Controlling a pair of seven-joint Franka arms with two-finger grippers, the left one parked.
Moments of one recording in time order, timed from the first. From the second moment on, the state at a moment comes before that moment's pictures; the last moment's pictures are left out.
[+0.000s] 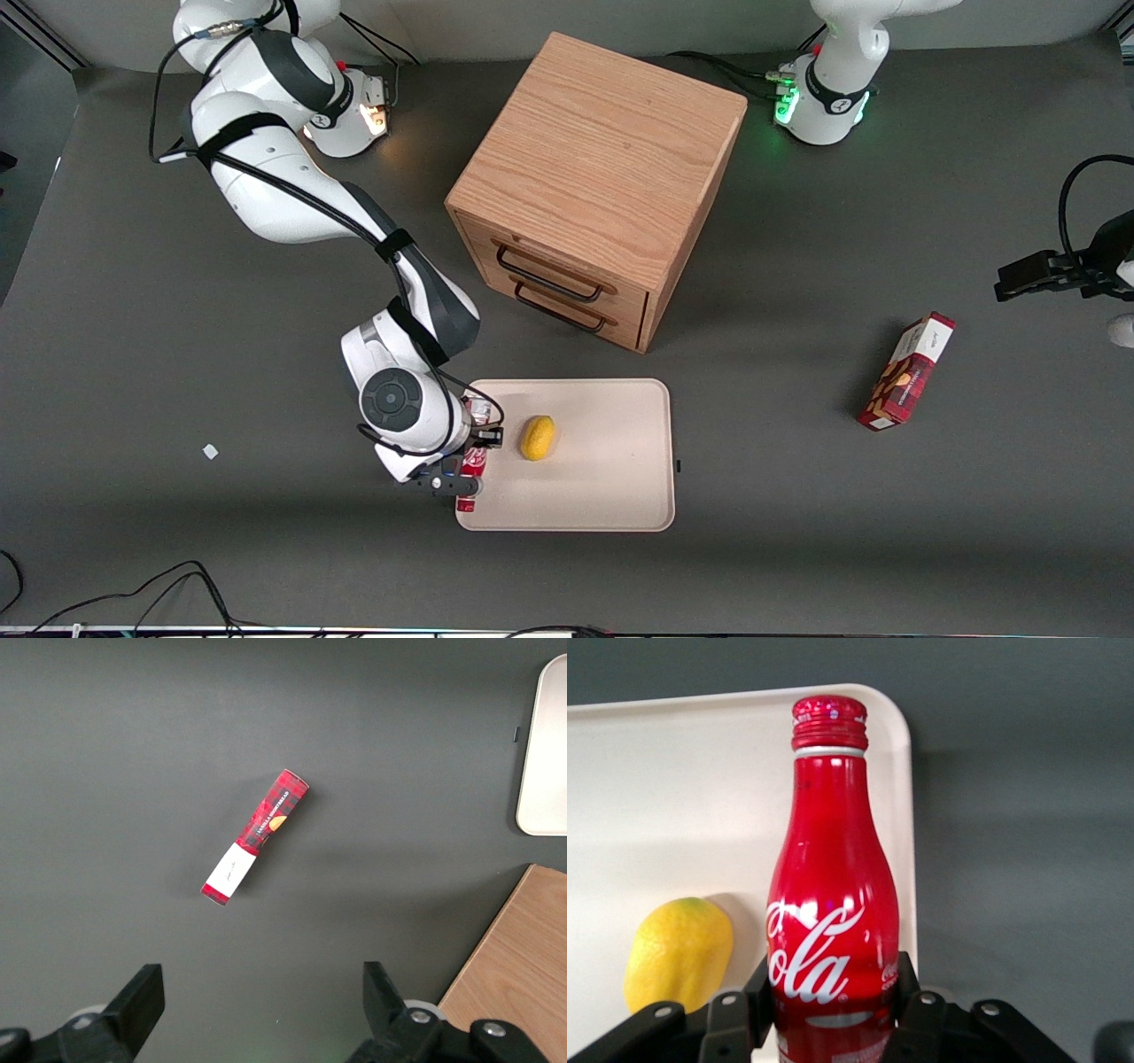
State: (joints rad) arm 0.23 1.06 0.37 -0.98 -0.32 2.02 0.61
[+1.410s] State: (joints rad) arm 0.23 1.12 0.36 -0.98 -0.32 2.09 0.51
